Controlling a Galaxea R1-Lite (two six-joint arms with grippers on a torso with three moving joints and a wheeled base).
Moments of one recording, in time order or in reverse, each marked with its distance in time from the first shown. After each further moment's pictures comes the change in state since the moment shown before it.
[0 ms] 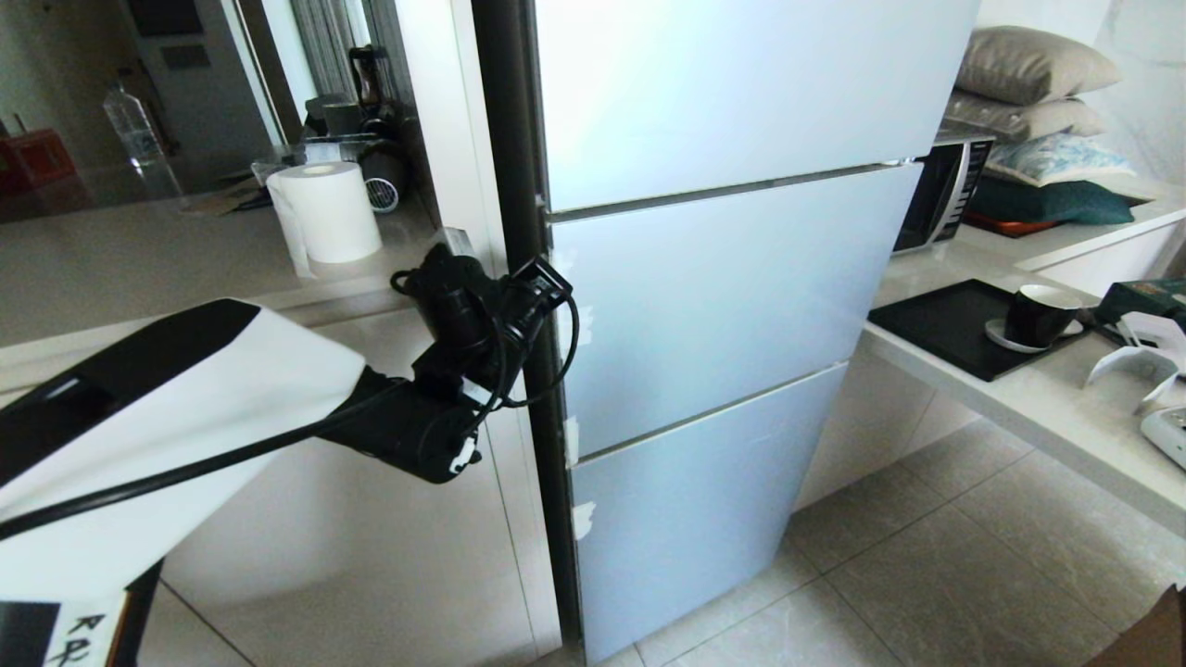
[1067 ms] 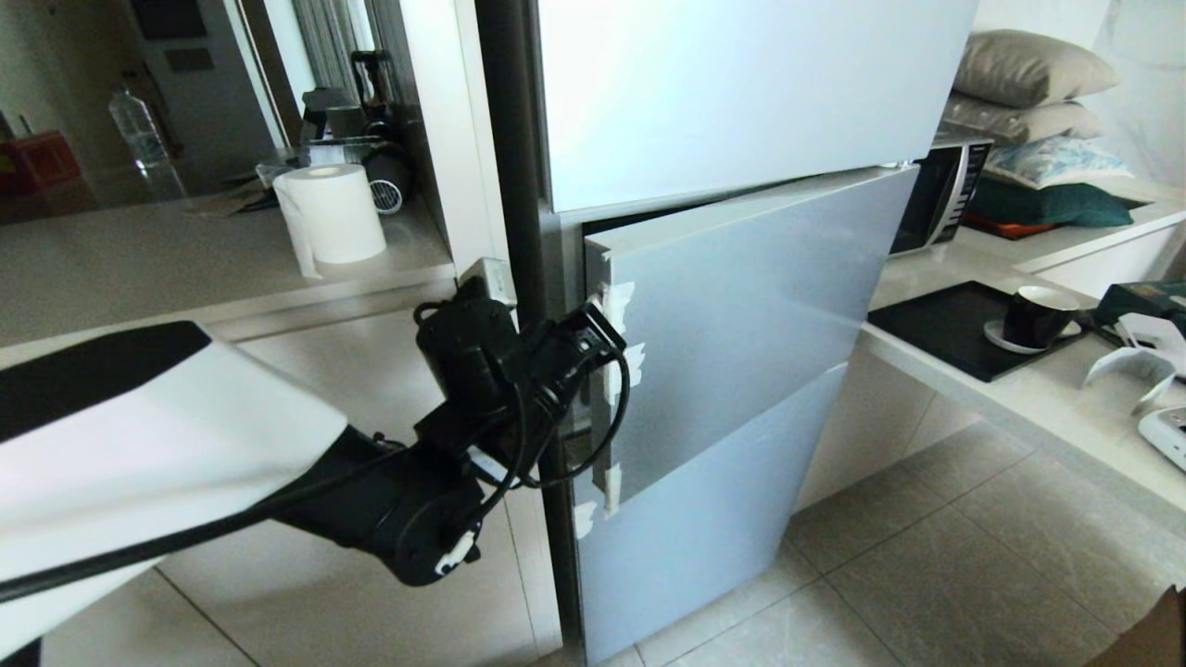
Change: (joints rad) left arm -0.173 -0.144 0.317 -0.097 0.018 0.043; right arm 0.000 0.000 0.000 0.000 0.000 0.000
